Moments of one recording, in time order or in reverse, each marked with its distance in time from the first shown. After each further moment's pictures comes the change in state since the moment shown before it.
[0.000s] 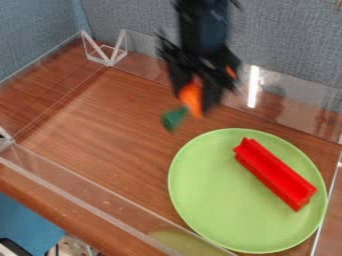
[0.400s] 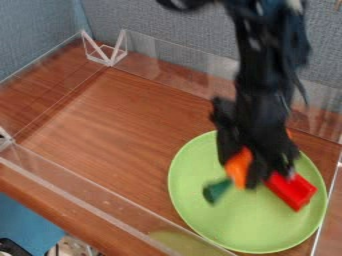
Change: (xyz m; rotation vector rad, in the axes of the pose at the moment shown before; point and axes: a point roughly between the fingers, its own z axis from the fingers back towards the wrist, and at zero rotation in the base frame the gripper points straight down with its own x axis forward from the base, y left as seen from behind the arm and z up) arm -0.011 -0.063 -0.047 -0.017 0.062 -0.084
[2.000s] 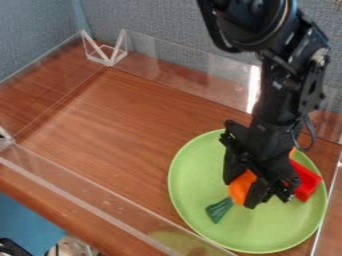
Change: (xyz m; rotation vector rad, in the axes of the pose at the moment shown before) arm 0.016 0.019 -0.040 0.065 0.112 -0.016
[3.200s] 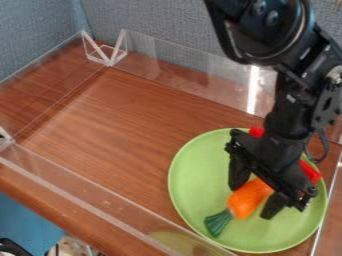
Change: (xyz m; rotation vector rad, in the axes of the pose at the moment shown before) arm 0.001 -0.018 0.002 0.042 -0.024 0.132
